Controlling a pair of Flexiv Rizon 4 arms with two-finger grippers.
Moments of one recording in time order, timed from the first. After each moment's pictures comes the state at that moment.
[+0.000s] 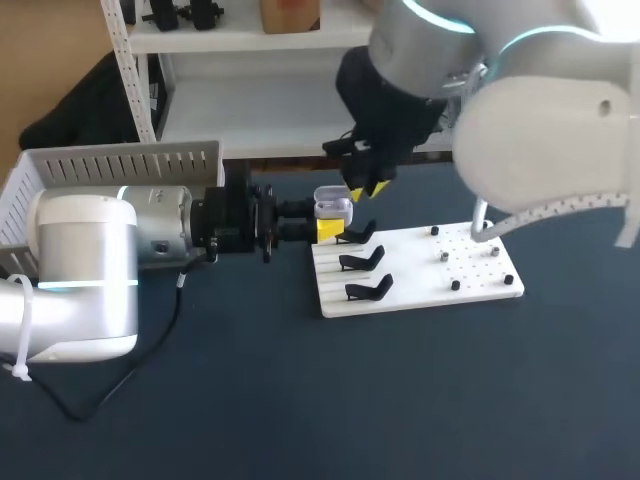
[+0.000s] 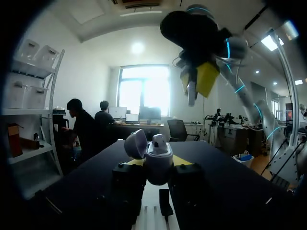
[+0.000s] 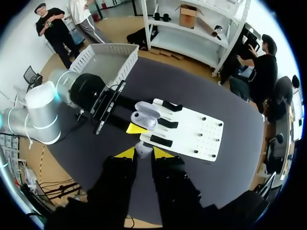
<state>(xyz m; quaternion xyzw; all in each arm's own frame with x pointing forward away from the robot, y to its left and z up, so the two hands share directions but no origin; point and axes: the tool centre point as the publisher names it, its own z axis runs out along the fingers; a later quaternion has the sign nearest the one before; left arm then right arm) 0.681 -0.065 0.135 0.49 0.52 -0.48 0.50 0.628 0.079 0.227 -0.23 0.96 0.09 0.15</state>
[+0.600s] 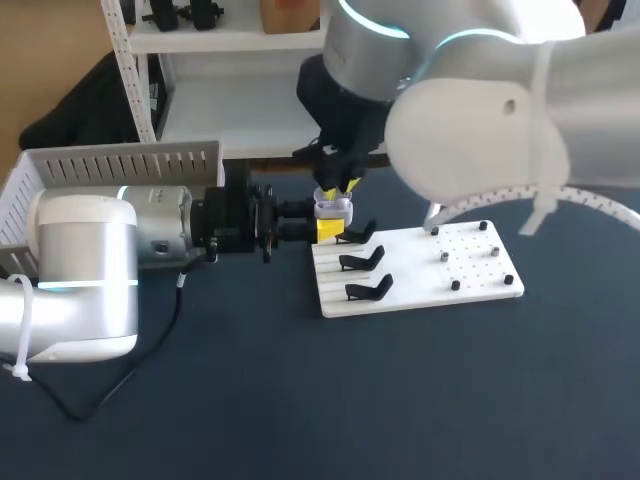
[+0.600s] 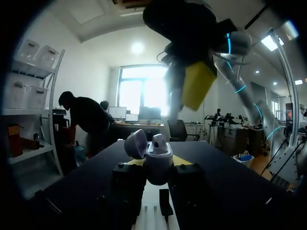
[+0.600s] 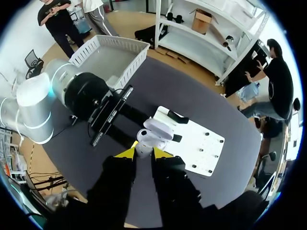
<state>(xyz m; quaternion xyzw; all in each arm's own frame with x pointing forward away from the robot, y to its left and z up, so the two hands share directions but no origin) 0.681 -0.065 0.135 0.49 0.52 -0.48 0.50 0.654 0.106 0.208 -0.28 0.95 0.06 0.15</state>
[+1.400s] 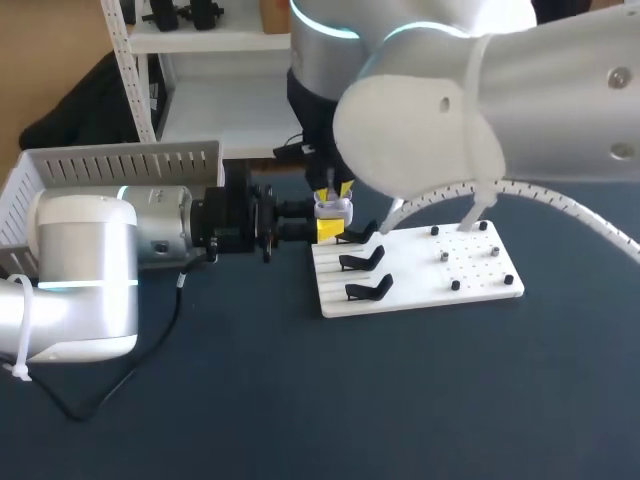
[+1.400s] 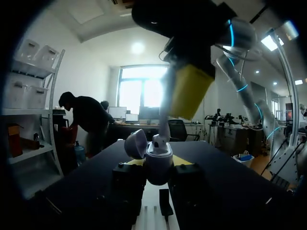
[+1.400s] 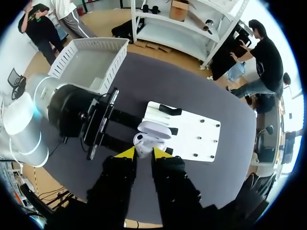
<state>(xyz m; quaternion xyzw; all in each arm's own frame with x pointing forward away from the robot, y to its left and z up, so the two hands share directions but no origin) 0.681 -0.065 0.135 0.49 0.52 -0.48 0.50 0.659 0.111 0.201 -0.19 0.97 0.01 0.12</state>
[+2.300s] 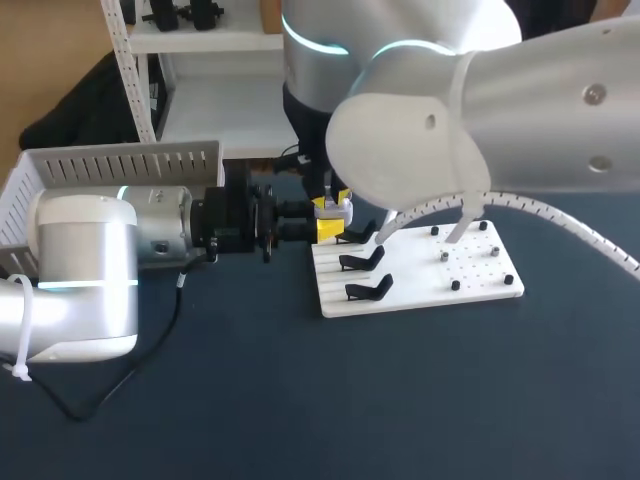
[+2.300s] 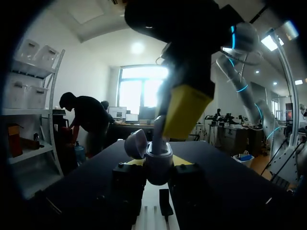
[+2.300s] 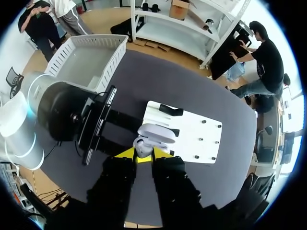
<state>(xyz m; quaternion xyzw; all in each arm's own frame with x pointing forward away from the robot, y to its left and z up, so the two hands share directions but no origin) 0.681 -0.065 0.135 0.49 0.52 -0.48 0.50 0.665 0.114 0.185 -0.19 0.97 0.01 0.12</state>
